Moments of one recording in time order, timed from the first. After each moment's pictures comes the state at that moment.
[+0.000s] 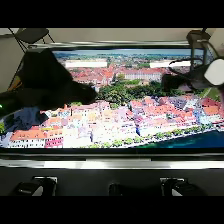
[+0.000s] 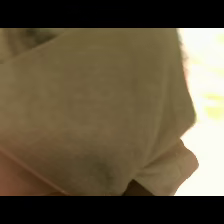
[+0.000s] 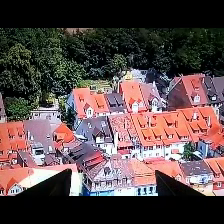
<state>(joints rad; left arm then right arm) -0.09 -0.70 1.12 0.97 -1.01 -1.55 0.15 -1.15 1.55 -1.59 1.33 1.73</state>
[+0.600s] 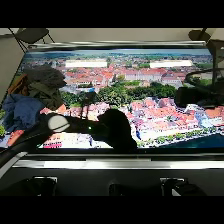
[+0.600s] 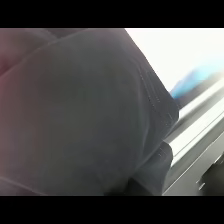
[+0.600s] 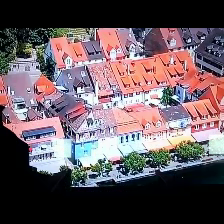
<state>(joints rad) -0.67 -1.20 1.02 0.93 -0.87 -1.57 0.15 -1.00 1.55 -1.63 1.61 1.75</state>
